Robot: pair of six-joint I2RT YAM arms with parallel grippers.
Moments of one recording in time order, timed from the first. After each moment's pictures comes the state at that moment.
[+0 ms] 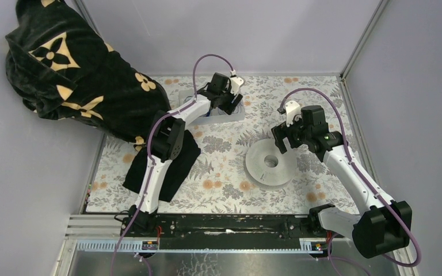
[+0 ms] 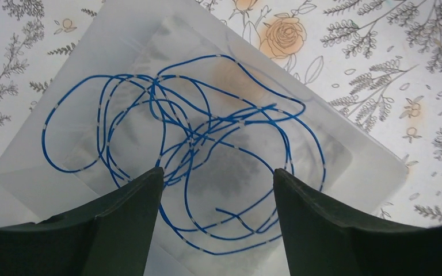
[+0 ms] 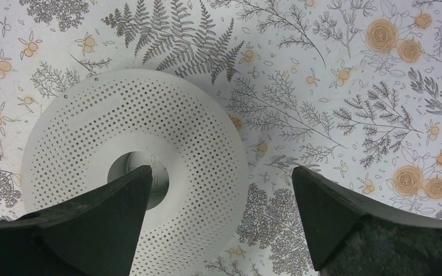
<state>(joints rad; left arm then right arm) -0.44 2.38 1.94 -0.30 0.16 0.26 0.26 1.14 0.90 -0.53 -0.18 -0.27</state>
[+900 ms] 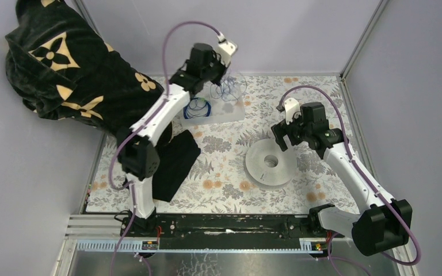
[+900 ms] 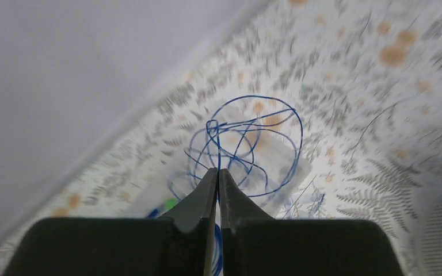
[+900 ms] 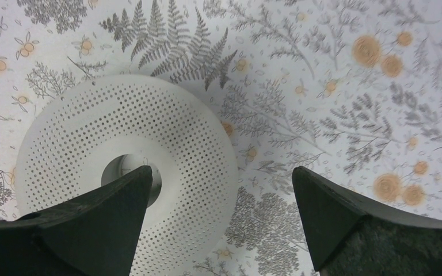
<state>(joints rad) -0.44 2.03 1.94 -0.38 0.16 0.27 0.26 1.15 0.92 -0.54 -0.18 -0.31</state>
